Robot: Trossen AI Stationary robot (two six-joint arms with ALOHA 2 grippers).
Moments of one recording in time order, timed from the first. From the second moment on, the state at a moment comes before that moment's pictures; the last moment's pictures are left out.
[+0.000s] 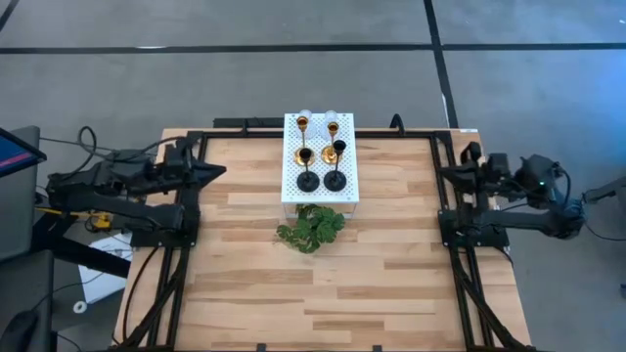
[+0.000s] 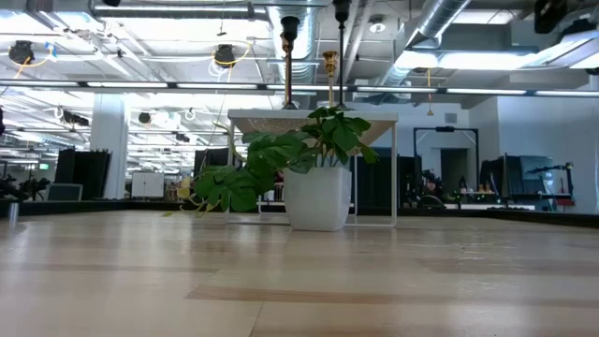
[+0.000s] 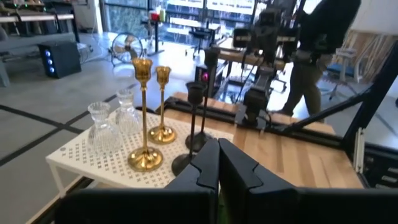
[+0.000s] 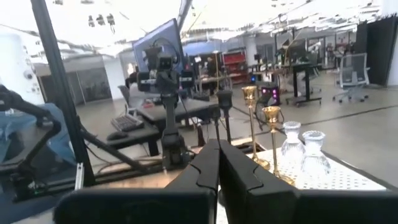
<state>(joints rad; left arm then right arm) -0.12 0.36 0.90 -0.52 -0.38 -0.11 -0.10 0.09 0.65 -0.42 0.08 0.12</state>
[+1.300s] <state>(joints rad) -0.12 0.34 0.90 -0.46 -0.39 -0.11 -0.10 0.00 0.02 -0.01 0.06 0.21</state>
